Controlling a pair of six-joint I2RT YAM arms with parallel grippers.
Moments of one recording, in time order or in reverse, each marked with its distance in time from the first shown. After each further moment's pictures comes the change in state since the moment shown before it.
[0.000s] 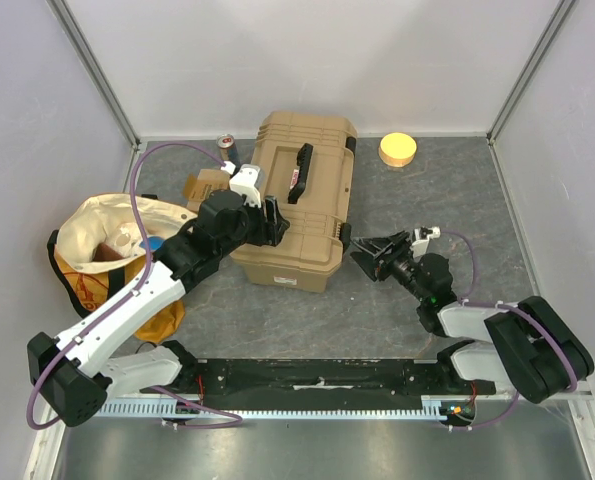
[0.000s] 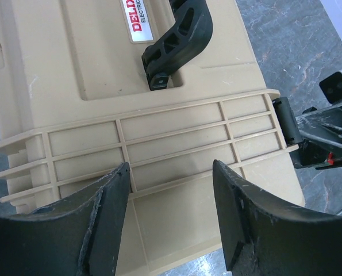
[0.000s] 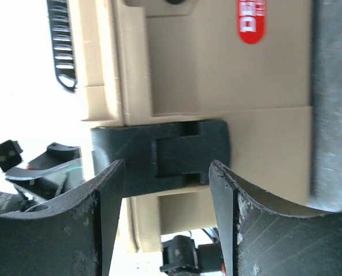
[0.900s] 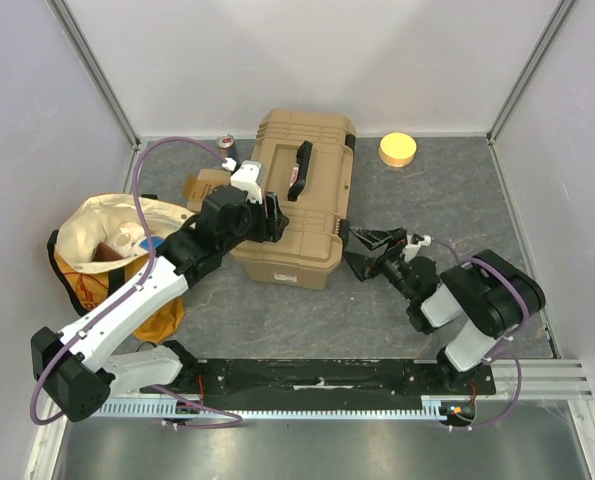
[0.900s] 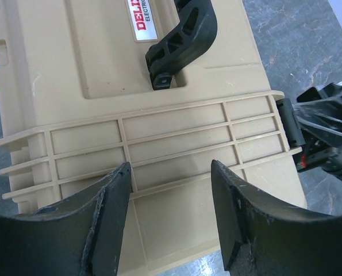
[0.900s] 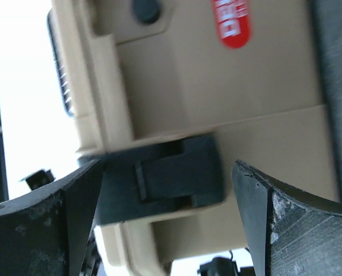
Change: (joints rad) left arm 0.002 0.026 0.027 -0.019 -0.014 -0.005; right arm 0.056 0.361 -0.007 0.463 0.071 0.237
